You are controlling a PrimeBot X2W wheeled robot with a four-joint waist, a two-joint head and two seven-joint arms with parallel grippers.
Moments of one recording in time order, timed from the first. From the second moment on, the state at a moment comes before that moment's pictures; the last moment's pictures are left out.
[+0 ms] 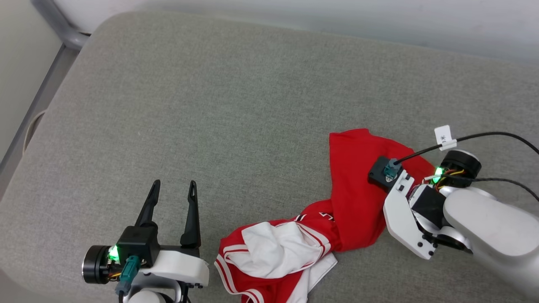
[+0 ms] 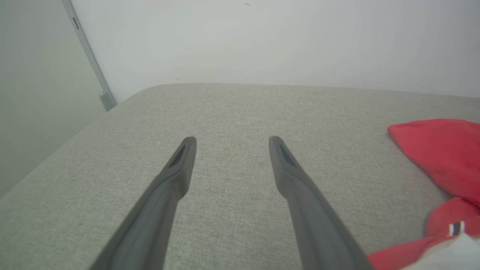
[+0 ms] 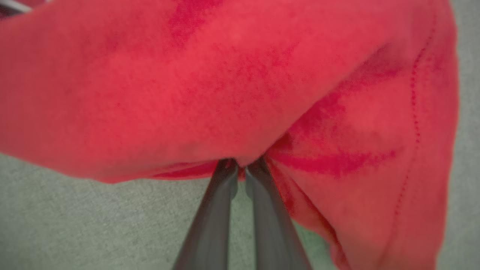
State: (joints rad) left arm -0.07 0.05 -0.09 0.09 -0.07 0.05 -0.26; right arm -0.90 -0.60 1.27 0.41 0.71 0.13 0.53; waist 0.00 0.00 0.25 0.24
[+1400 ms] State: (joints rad) left arm 0.00 0.05 -0.07 0.07 -0.05 0.03 -0.26; right arm -0.57 -0.68 0.48 -0.09 0.50 0.13 0.42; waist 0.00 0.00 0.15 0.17
